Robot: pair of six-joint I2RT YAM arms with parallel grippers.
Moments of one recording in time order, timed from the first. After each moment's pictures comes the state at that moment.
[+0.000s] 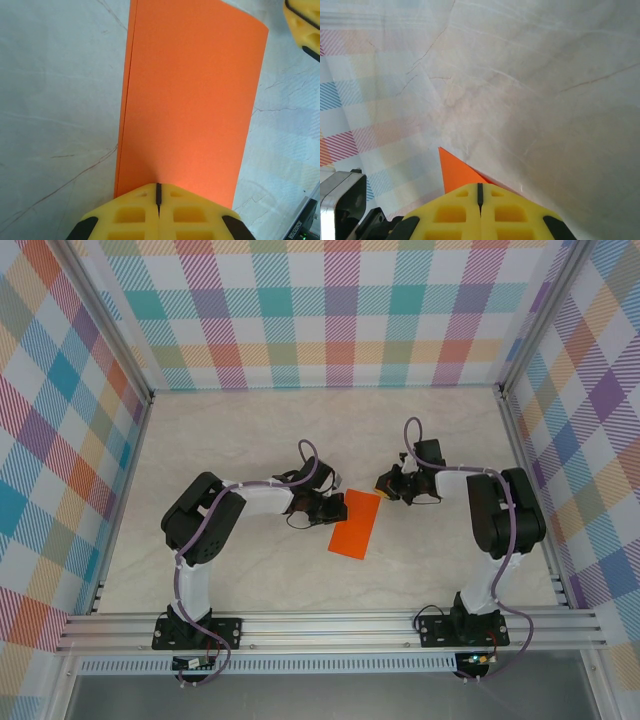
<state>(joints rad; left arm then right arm) -0.70 1.97 1.12 -0.18 0.45 -0.73 0.20 1.84 0.91 -0.06 -0.68 0.74</state>
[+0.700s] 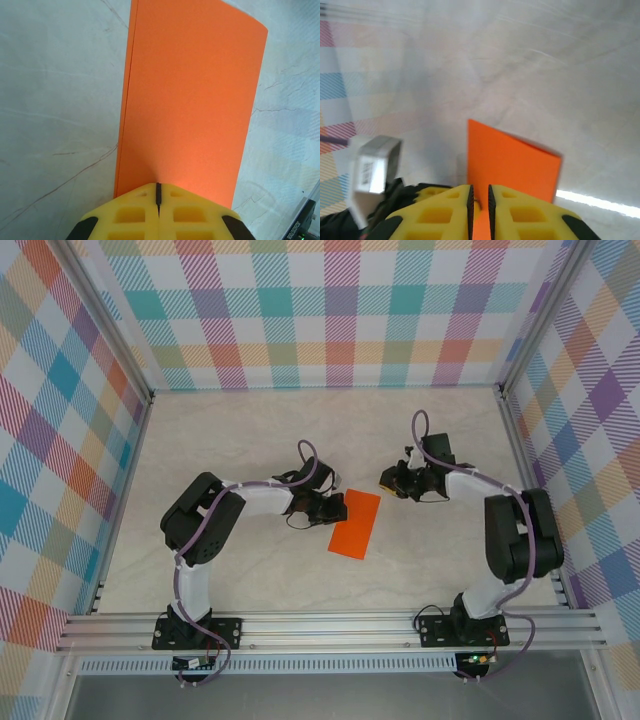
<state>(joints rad) -0.70 1.97 1.12 -0.16 0.45 -0.74 0.20 1.62 0.90 -0.23 -0.64 0.67</state>
